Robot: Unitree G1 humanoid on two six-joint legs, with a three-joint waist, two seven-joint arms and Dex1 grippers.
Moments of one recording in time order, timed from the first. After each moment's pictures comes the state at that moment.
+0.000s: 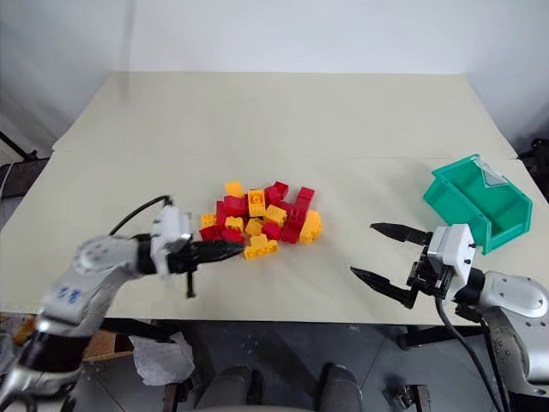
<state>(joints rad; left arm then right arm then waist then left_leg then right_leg) -0.44 0.58 -0.10 -0.08 -0.38 0.32 -0.97 0.07 -0.72 -0.33 -0.40 0.61 0.18 1.05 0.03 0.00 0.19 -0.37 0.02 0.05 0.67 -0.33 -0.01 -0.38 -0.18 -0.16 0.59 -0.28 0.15</state>
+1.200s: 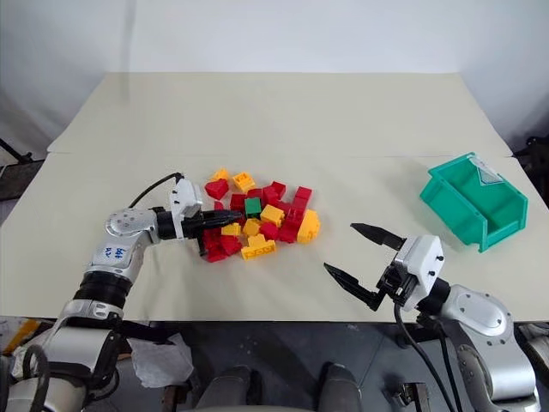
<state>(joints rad) -0.65 0.50 -0.07 0.50 -0.20 -0.03 -1.16 0.11 -0.59 -0.20 -0.51 0.53 0.15 0.85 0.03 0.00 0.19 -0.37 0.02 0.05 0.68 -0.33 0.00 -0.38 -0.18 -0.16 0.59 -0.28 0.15</state>
